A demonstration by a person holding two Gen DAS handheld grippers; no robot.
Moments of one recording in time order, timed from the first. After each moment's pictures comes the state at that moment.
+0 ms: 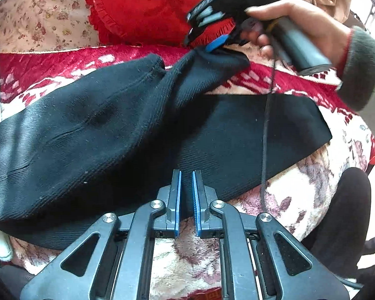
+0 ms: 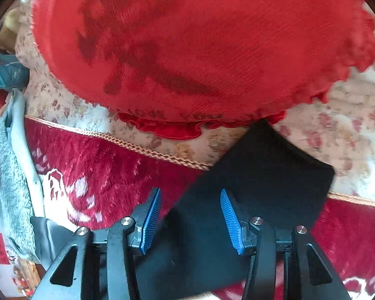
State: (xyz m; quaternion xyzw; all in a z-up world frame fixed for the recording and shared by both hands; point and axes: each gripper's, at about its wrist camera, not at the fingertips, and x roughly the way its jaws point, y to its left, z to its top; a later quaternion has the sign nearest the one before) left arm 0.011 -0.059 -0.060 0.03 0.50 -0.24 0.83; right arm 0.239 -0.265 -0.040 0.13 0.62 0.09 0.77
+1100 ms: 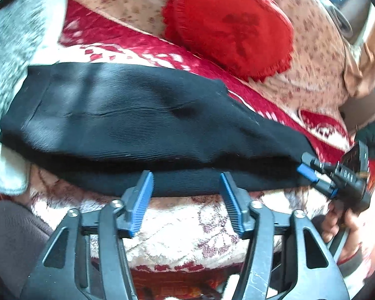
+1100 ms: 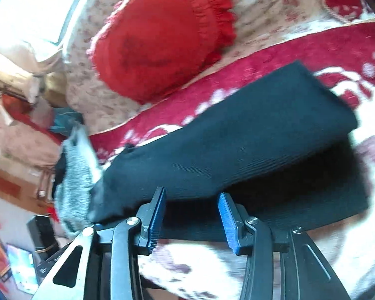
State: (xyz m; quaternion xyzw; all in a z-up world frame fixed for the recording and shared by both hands) left arm -0.009 0.028 -0.036 -0.15 0.52 -0.15 0.83; right arm -0.031 -0.358 -0.033 0.36 0.46 0.15 0.80
